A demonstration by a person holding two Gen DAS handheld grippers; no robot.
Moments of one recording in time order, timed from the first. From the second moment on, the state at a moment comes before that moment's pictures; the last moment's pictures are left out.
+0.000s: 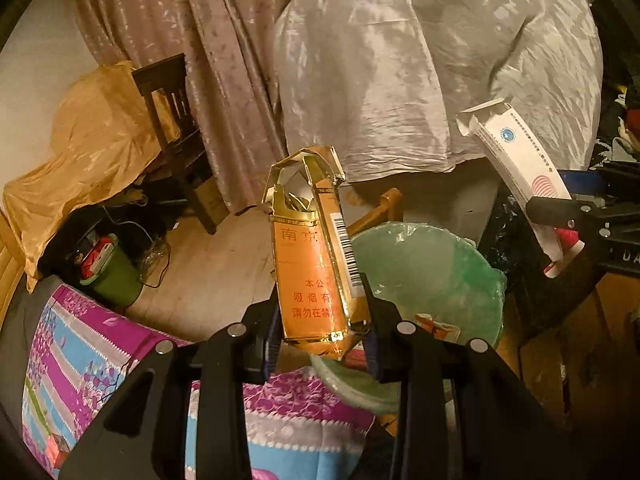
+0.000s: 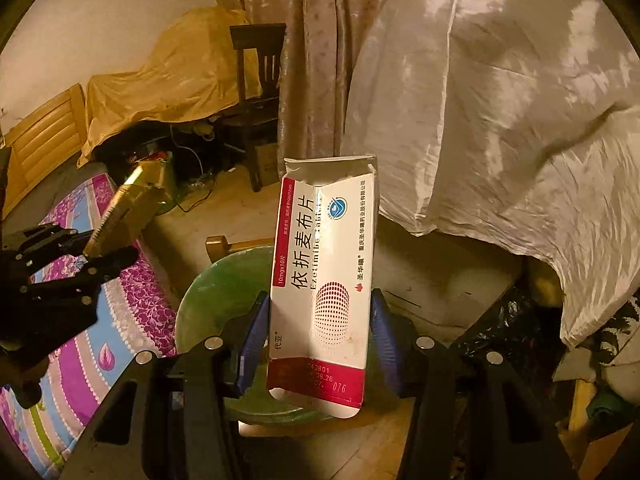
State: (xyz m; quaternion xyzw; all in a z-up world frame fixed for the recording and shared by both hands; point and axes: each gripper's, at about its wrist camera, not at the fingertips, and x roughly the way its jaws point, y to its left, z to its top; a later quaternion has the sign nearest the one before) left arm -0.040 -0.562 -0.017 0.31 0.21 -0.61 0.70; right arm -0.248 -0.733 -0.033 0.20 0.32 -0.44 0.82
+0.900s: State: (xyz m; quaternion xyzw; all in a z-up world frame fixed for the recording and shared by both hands) left arm -0.052 -0.602 -0.038 0.33 0.25 -0.61 0.68; right arm -0.224 -0.747 -0.056 0.20 0.34 -0.40 0.83
